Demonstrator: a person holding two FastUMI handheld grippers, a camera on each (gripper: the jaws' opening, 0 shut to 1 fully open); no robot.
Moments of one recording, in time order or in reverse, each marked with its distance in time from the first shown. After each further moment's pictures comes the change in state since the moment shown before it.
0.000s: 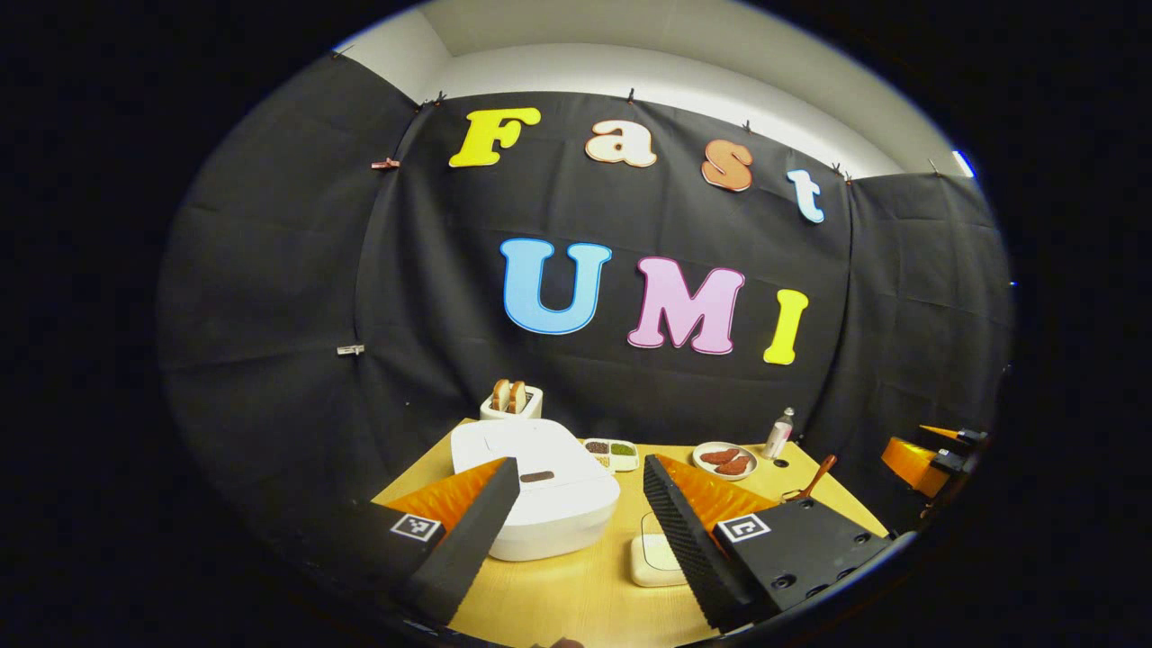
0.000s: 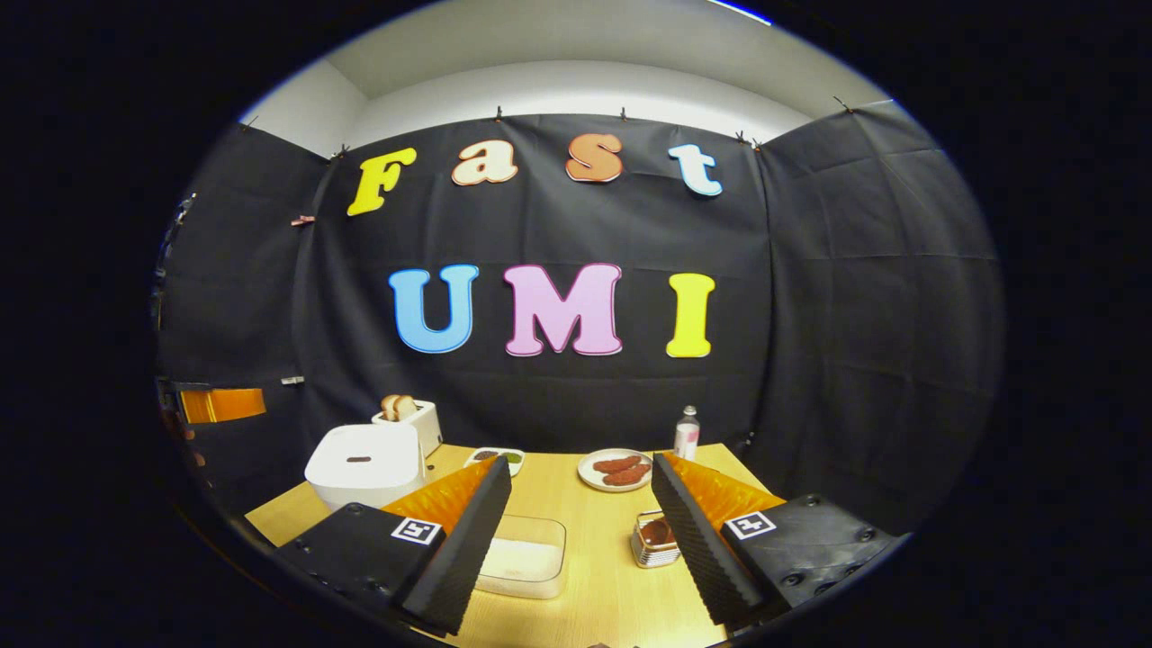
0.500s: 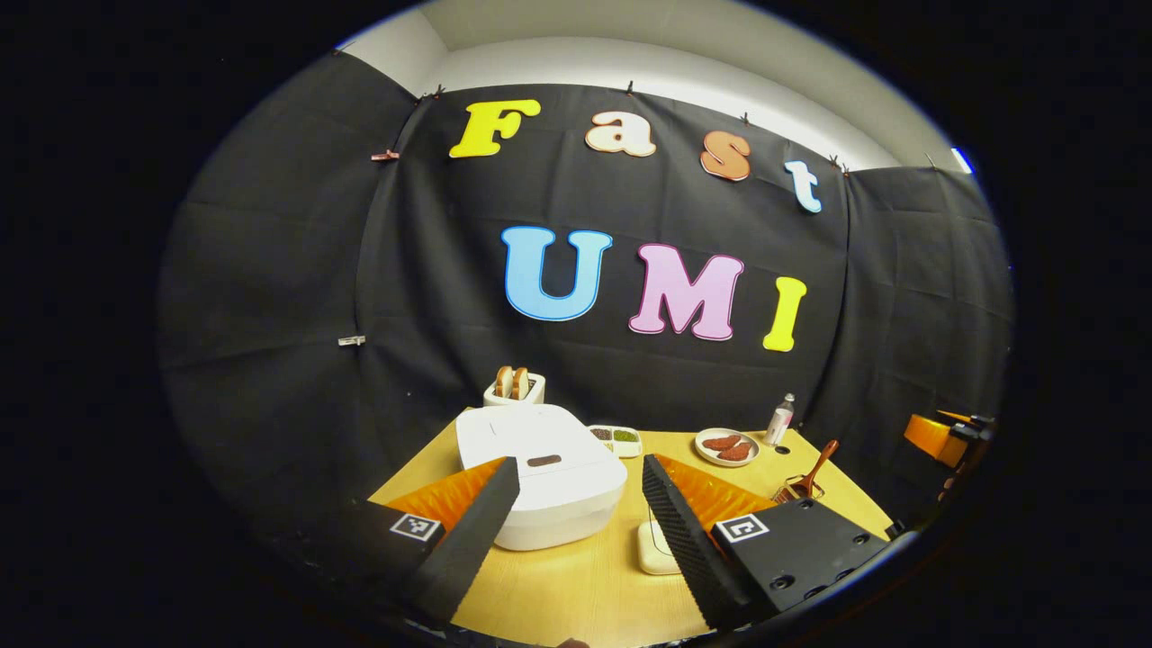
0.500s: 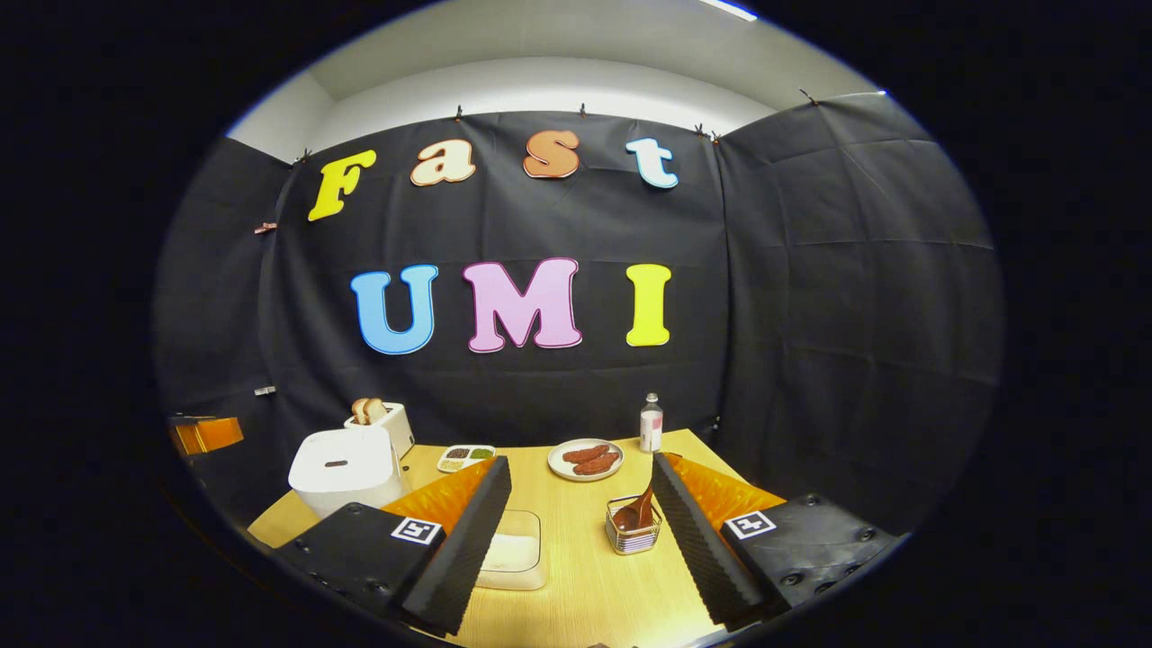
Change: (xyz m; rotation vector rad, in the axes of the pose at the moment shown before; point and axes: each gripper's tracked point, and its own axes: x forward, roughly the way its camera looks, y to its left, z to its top) left arm 0.003 0.006 -0.015 0.002 0.043 -0.025; right arm -0.010 -0.016 0.006 0.032 0.006 -0.073
